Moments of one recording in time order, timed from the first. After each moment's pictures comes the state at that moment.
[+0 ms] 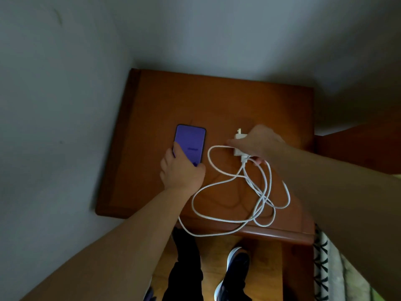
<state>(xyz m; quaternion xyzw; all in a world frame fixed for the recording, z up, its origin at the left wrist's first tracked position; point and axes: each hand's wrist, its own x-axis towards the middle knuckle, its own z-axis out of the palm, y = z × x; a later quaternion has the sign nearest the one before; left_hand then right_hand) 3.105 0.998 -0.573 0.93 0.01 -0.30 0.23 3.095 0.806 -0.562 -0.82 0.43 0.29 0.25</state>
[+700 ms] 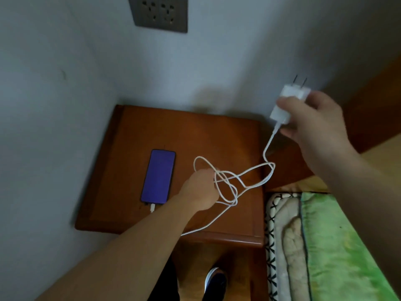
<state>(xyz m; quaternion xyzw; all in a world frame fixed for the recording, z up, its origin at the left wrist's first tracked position) 3.056 0.926 -0.479 0.83 -0.27 -0.38 0.29 3.009 0.749 -0.350 -0.68 0.39 -0.20 0.60</state>
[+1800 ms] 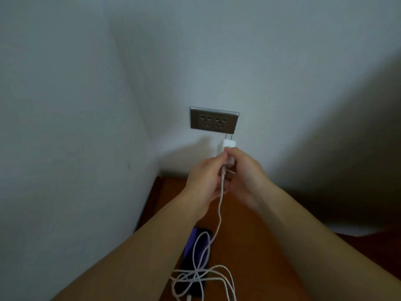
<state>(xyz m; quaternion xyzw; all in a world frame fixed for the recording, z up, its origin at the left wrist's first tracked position) 3.225 0.928 -0.353 0.62 0.03 -0.36 0.70 3.199 0.835 -0.350 -0.50 0.32 0.00 0.80</state>
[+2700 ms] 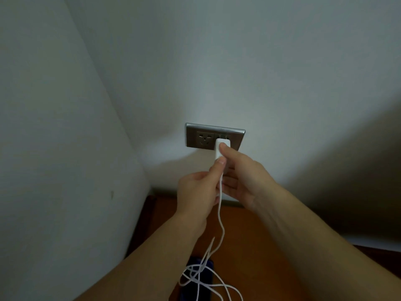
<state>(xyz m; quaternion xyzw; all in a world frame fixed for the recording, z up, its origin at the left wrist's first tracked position) 3.280 0.911 -0.386 0.68 0.02 -0.26 0.68 3.261 0.814 -0.352 -0.50 0.40 0.01 0.77</state>
